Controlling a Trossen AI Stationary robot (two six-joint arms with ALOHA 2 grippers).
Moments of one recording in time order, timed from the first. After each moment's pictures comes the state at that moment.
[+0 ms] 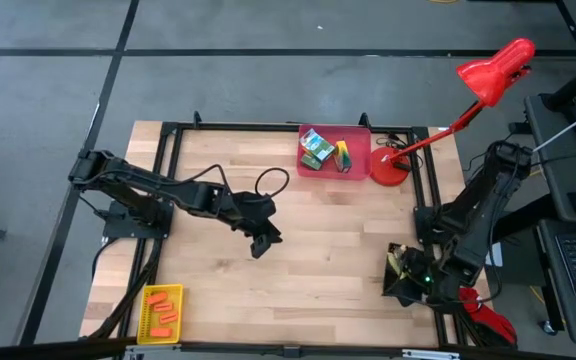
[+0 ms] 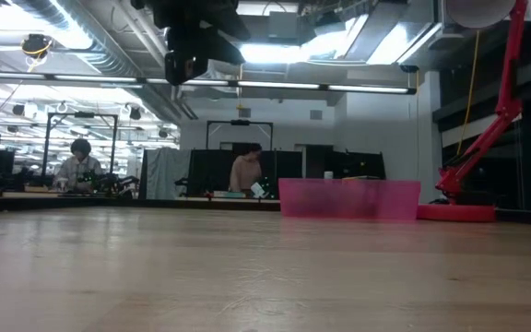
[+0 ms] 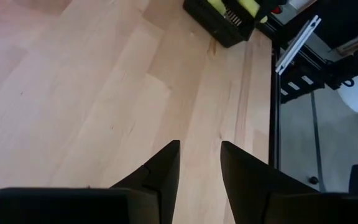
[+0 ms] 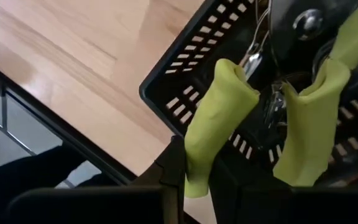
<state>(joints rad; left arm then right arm) -0.16 1.43 1.01 -0.24 0.04 -0.68 1.12 1.20 0.70 -0.69 0.19 2.16</state>
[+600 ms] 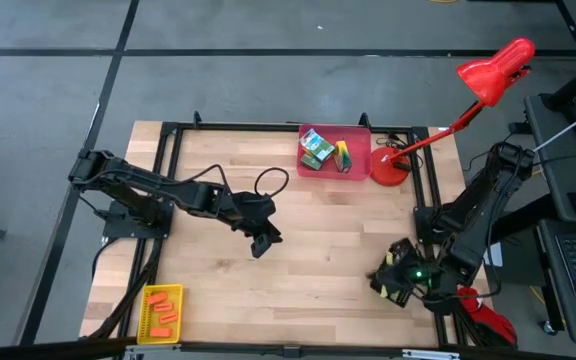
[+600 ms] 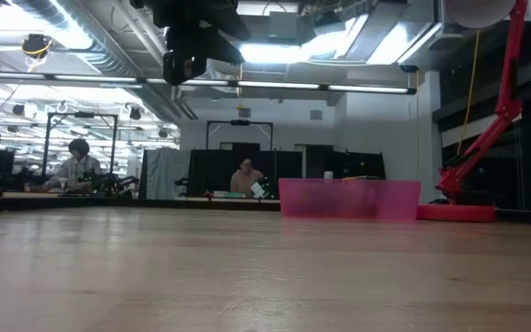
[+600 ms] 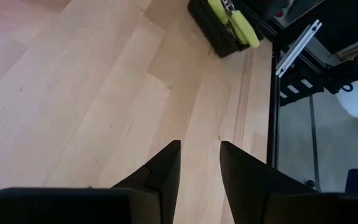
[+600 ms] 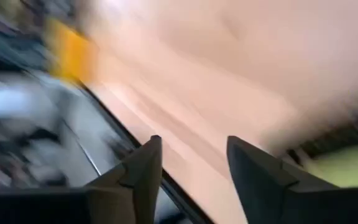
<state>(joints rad) -0.16 1.43 1.01 -0.24 0.04 -0.70 1.06 1.22 0.75 -0.54 0.65 2.12</state>
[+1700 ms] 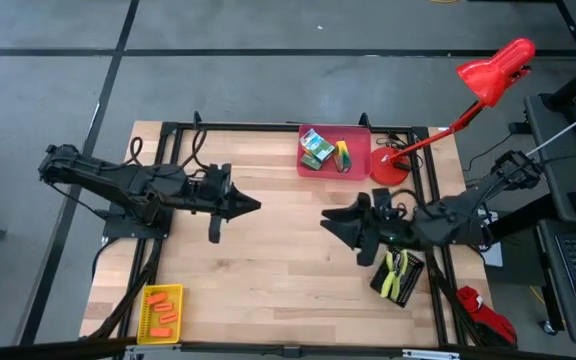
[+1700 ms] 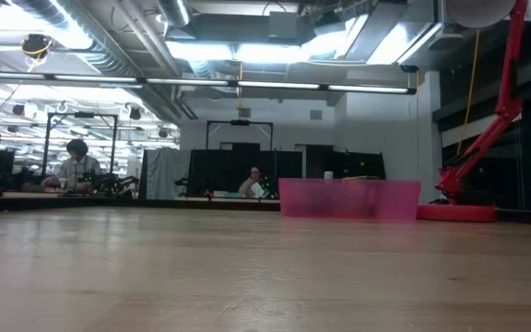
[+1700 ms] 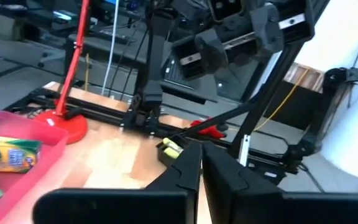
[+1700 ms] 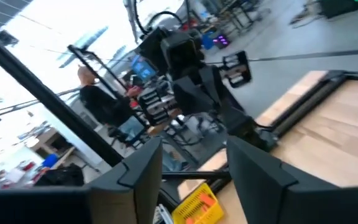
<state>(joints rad) -0.26 1.02 1.02 -0.10 -0.24 -0.36 0.59 1.28 1.15 0.16 0.76 0.71</state>
